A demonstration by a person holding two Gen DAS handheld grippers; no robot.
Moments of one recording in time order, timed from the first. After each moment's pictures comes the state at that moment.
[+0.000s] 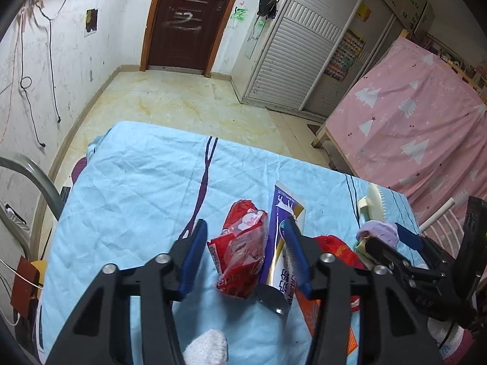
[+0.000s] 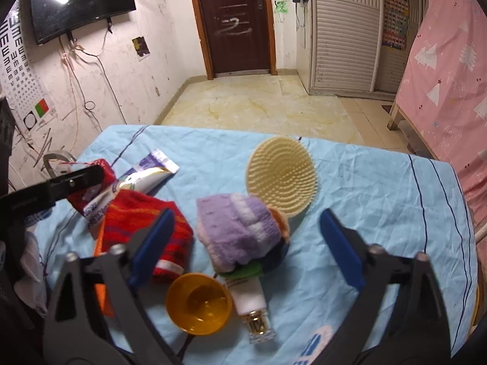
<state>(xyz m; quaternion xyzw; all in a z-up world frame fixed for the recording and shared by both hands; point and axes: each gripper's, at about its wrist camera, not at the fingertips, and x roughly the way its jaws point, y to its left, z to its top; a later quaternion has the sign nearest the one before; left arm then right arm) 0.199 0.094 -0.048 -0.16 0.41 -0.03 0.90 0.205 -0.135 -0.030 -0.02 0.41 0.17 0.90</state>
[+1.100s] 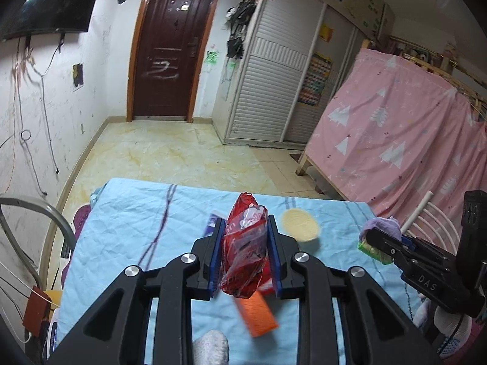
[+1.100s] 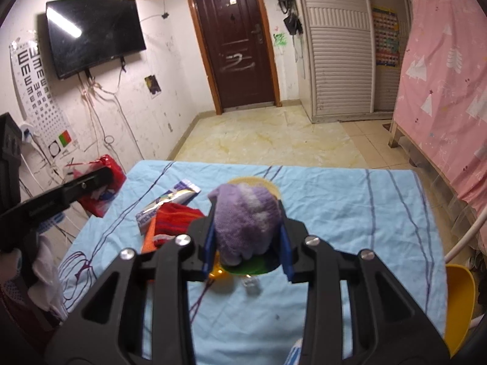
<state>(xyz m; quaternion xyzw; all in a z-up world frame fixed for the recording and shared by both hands) 0.124 0.024 0.035 -0.10 0.31 -0.06 0.94 0.135 -0.205 0.034 0.04 0.33 0.19 0.92</state>
